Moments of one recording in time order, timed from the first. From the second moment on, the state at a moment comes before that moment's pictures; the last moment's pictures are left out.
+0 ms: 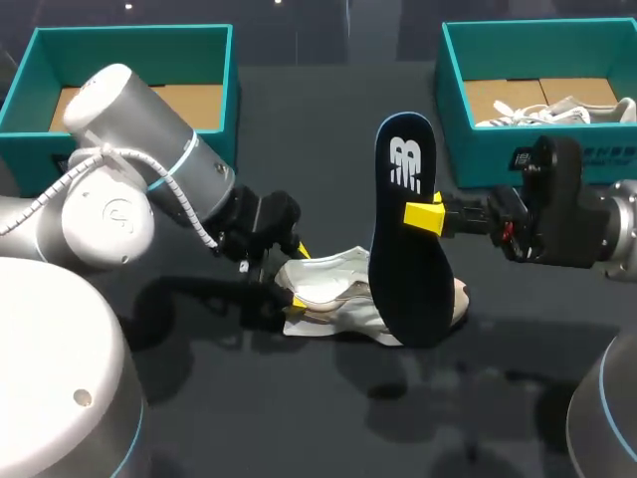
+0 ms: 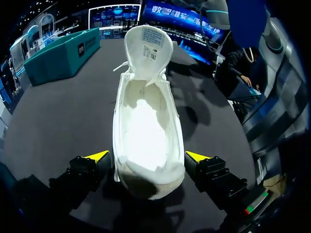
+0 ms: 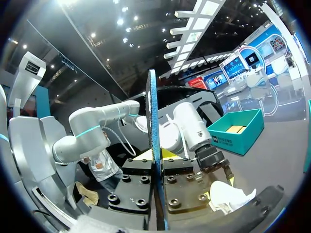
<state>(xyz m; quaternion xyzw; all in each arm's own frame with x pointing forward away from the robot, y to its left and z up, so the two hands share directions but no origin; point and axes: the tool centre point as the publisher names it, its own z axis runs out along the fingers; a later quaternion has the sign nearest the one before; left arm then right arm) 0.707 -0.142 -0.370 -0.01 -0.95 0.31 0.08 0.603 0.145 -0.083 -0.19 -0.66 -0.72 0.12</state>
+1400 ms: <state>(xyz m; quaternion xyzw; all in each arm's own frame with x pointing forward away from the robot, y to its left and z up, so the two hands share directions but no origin) 0.715 -0.149 -0.355 -0.04 -0.99 0.06 0.07 0.603 0.144 -0.082 -0.19 -0.66 -0.72 0.12</state>
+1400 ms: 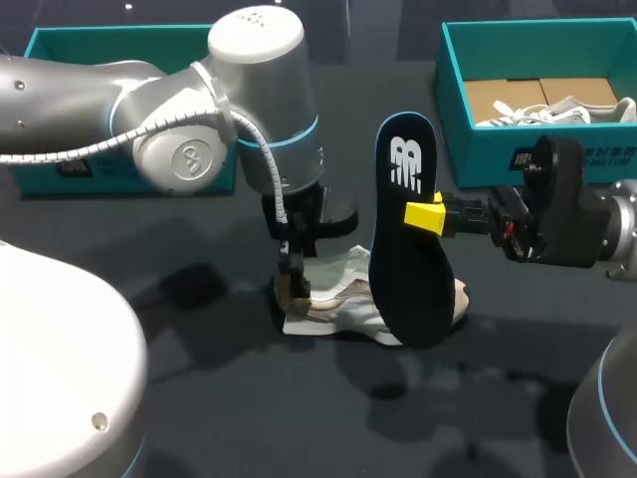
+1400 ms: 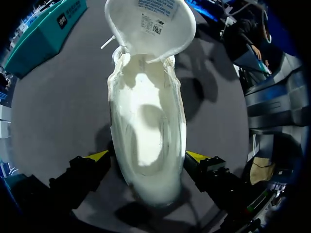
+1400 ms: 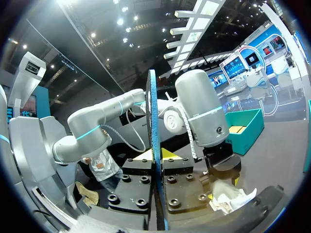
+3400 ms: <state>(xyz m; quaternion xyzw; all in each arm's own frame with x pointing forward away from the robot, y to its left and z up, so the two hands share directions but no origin) 0.729 -0.214 -0.375 -0.14 -0.98 0.03 0.10 0.603 0.144 -0.082 -0.19 -0.66 -0.72 0.12</state>
